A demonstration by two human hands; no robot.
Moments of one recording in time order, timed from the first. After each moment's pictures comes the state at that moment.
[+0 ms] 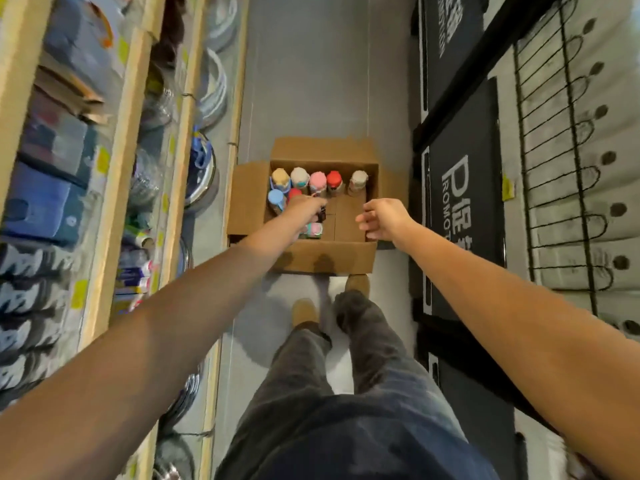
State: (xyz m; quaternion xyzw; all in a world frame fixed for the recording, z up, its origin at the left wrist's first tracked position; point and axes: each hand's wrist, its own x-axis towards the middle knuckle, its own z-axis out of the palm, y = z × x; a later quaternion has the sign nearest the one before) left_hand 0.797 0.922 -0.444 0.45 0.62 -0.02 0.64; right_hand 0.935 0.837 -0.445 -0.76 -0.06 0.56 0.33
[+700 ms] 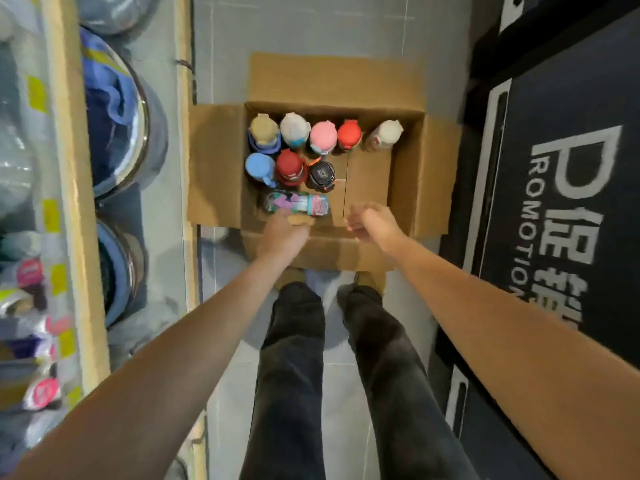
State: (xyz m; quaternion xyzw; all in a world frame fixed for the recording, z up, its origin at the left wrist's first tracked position) left_hand 0.810 1.030 -0.729 0.51 0.67 -0.12 0.53; right_hand 0.958 0.973 -0.747 -0.76 0.03 0.61 0.23
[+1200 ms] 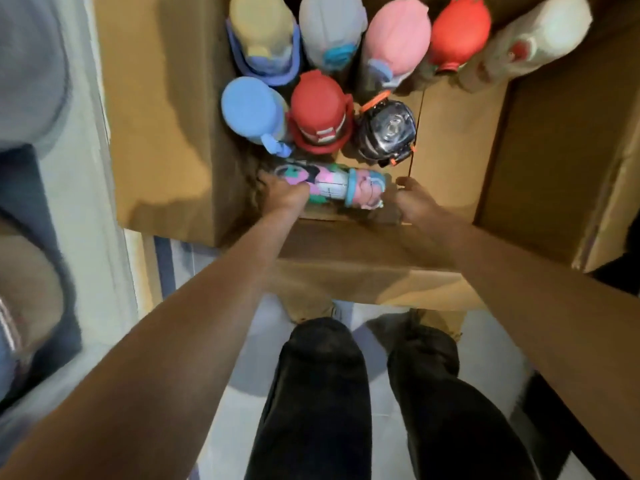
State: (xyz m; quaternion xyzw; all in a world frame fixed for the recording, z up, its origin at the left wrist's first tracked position) left_hand 0.774 1.086 -1.106 0.41 0.79 -0.13 0.44; right_hand 0.943 0.992 -1.106 -0.78 0.00 0.61 0.14
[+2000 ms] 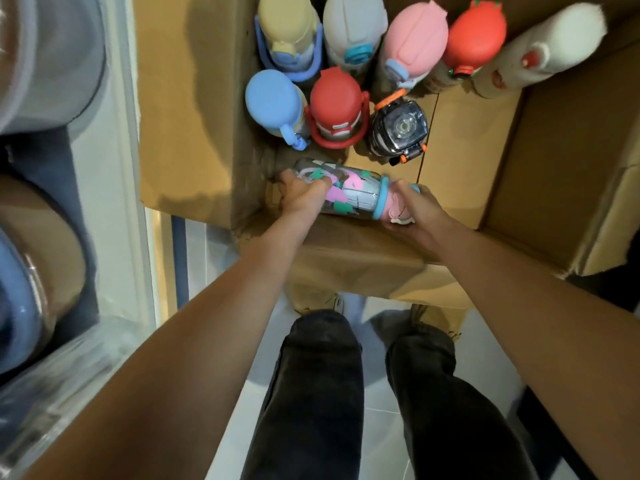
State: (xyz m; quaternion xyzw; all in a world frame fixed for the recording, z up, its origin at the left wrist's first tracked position) left_hand 0.777 1.069 -1.076 0.34 0.78 -0.06 0.52; right_hand 0.931 0.978 -1.097 -0.71 0.15 0.63 0.29
